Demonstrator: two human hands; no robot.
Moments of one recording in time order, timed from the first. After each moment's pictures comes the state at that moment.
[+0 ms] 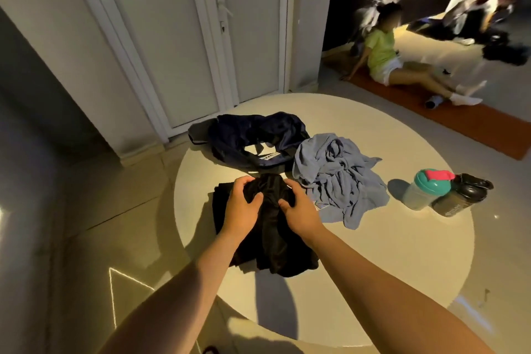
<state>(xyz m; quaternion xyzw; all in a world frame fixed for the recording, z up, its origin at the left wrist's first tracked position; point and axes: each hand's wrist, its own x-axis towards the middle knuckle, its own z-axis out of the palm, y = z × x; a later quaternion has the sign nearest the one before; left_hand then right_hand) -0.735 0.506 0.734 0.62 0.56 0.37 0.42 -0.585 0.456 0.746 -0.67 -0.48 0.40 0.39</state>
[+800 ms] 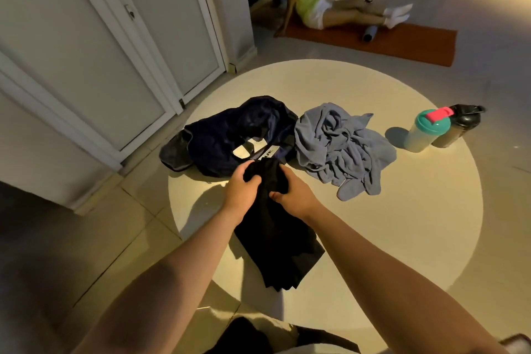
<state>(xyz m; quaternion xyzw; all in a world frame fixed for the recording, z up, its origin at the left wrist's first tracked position) -0.777 0.680 0.741 0.64 0.50 0.19 0.55 -0.659 0.580 0.739 -0.75 -0.38 0.39 0.38</state>
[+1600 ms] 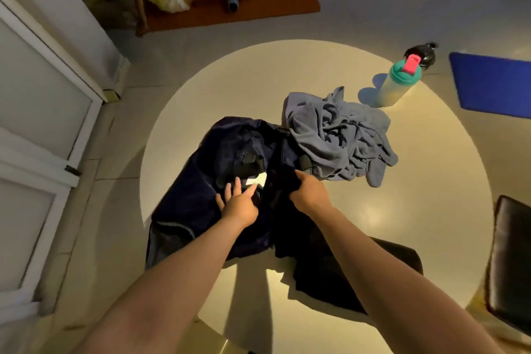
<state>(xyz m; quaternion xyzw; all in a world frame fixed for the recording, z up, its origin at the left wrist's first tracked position) -0.702 0.966 0.621 0.92 0.20 -0.28 0.21 -0.646 0.795 0.683 -0.91 -0.01 0.29 0.30</state>
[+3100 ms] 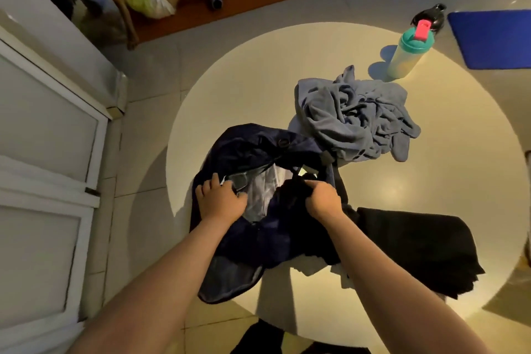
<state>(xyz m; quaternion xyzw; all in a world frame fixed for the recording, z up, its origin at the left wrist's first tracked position) -0.726 1.082 0.647 0.96 0.19 -0.19 0.09 -0.691 0.846 0.644 -0.90 0.08 0.29 0.30</state>
